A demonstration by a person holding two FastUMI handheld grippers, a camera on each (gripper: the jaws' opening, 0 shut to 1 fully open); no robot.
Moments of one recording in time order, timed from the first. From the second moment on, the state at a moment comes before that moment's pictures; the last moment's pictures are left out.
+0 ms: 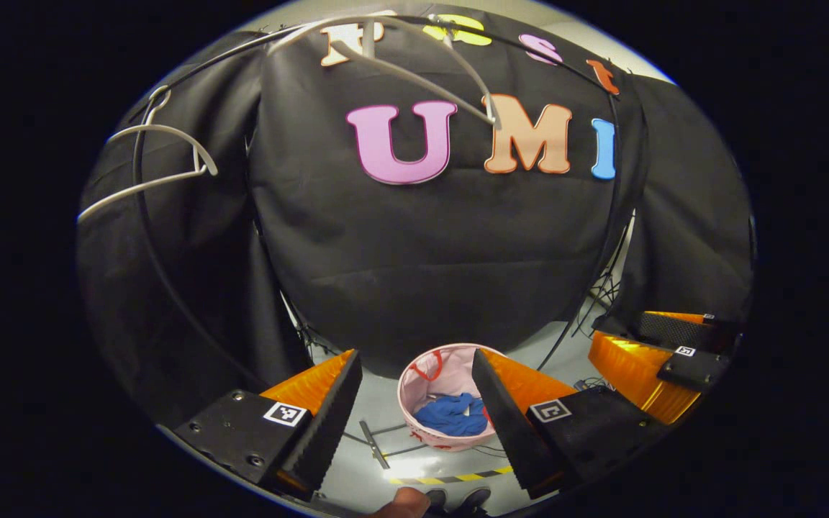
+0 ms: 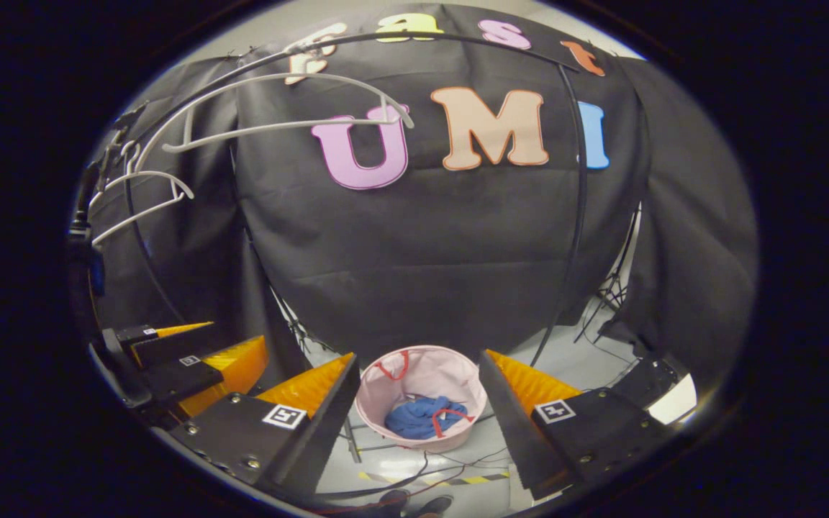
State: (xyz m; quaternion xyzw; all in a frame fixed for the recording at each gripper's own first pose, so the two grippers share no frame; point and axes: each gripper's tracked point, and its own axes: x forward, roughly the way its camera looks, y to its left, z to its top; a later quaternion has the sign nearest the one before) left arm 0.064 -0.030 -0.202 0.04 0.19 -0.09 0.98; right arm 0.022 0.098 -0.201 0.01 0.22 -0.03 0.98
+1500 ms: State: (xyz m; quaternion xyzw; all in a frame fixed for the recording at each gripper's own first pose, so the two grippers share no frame) left arm -0.010 -0.067 -0.029 0.04 0.01 -0.09 1.00; right arm -0.030 0.060 -0.042 0.01 0.02 -0.01 1.00
